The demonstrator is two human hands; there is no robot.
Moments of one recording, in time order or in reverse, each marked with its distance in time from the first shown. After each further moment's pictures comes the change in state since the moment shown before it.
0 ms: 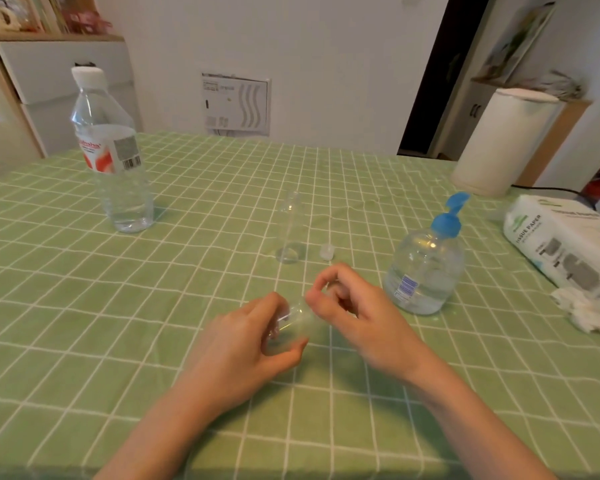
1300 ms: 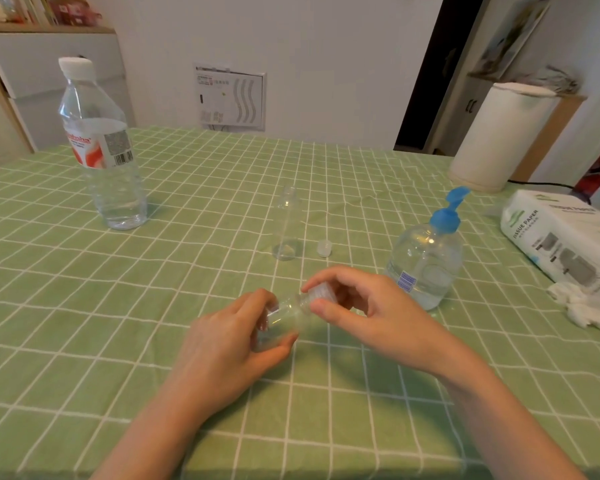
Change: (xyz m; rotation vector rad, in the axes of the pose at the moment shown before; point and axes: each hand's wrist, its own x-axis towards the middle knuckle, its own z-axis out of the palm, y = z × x) left_hand -0.003 -0.005 -0.004 0.048 -0.011 -0.023; right_hand -0.001 -0.010 -0.019 -0.158 -0.126 0.038
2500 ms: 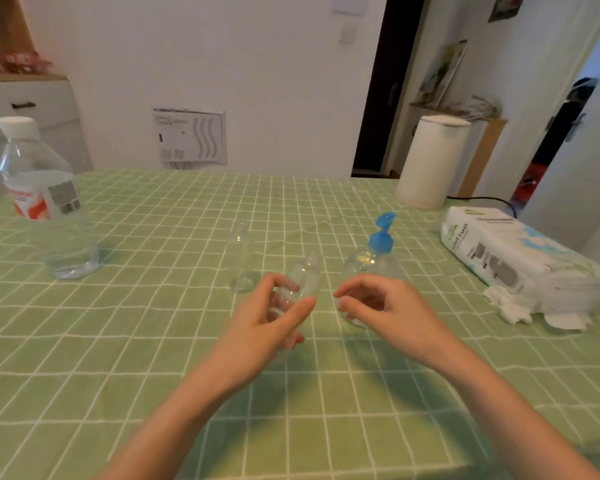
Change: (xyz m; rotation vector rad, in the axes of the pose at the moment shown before) left_hand 0.060 0.067 0.011 -0.871 -0.135 -0.232; right_hand -0.026 0.020 -0.052 -0.138 0.323 0.209
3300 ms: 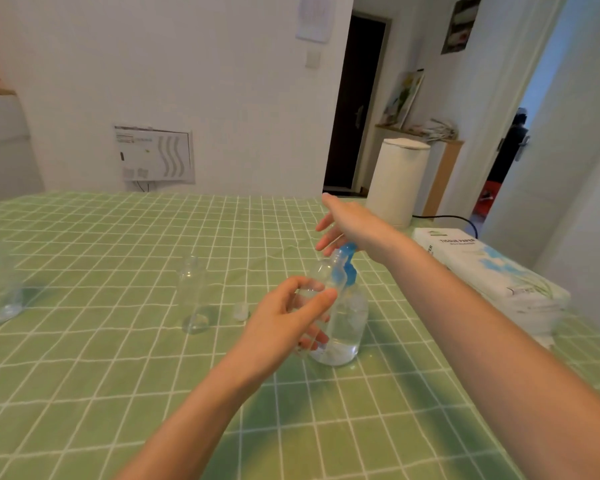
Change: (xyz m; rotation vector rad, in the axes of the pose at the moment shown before) left_hand 0.059 0.024 0.052 -0.099 -0.127 -0.057; right_hand 0.139 -0.019 -0.066 -0.005 0.066 0.392
